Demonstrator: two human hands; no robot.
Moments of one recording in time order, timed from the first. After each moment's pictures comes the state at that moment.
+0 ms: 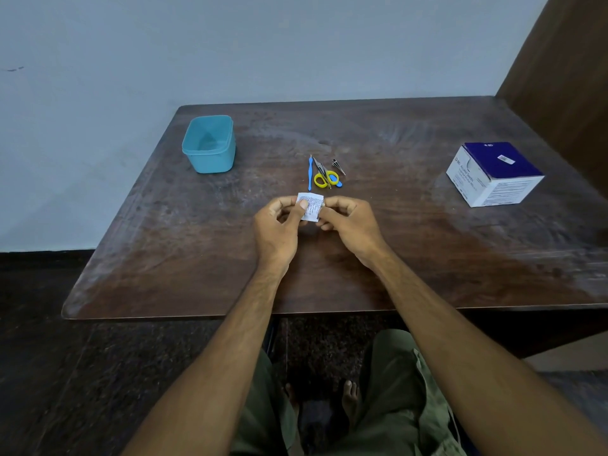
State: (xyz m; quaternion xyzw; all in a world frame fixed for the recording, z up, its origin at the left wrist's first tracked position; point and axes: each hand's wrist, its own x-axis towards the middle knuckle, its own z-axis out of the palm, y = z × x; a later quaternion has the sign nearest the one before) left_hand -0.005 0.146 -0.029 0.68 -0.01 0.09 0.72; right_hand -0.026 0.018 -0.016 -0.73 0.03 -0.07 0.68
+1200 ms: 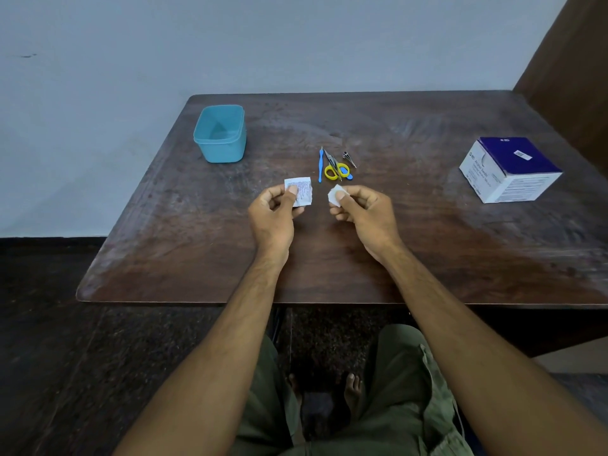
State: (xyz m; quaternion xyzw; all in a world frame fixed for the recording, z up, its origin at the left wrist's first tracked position) left_hand -0.002 0.158 -0.021 0.62 0.08 0.10 0.77; right_hand -0.032 0.015 -0.017 -0.68 0.06 -0.11 0.73
